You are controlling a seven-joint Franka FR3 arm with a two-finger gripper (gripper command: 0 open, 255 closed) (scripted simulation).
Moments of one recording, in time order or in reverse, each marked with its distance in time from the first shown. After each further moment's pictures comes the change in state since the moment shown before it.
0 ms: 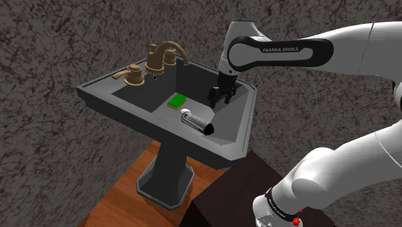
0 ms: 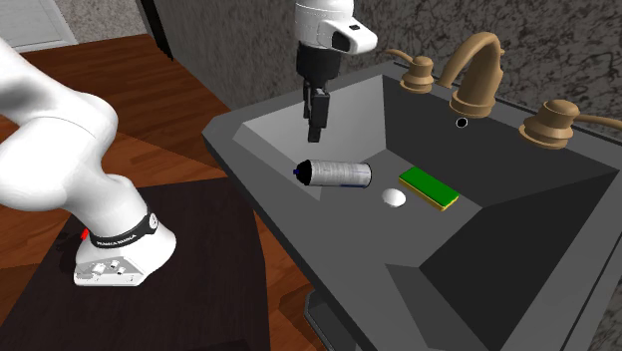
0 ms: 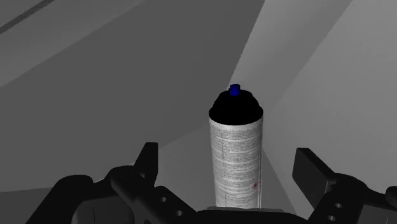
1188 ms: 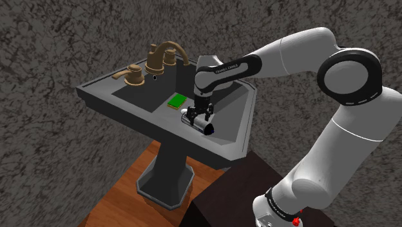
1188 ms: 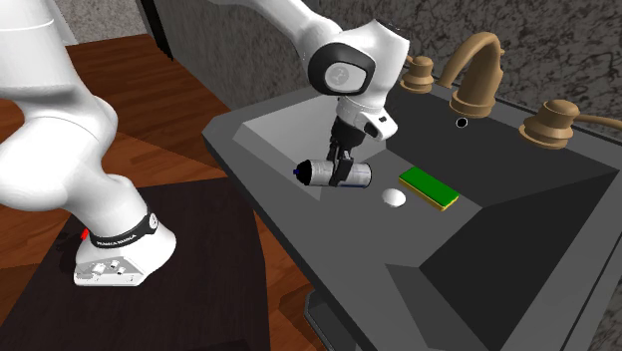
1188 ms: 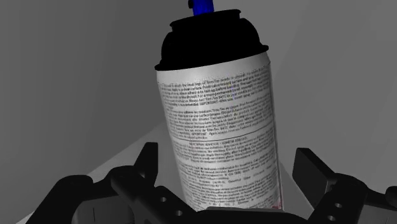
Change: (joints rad) arm 0.008 0.453 0.010 0.127 0.071 0.181 0.079
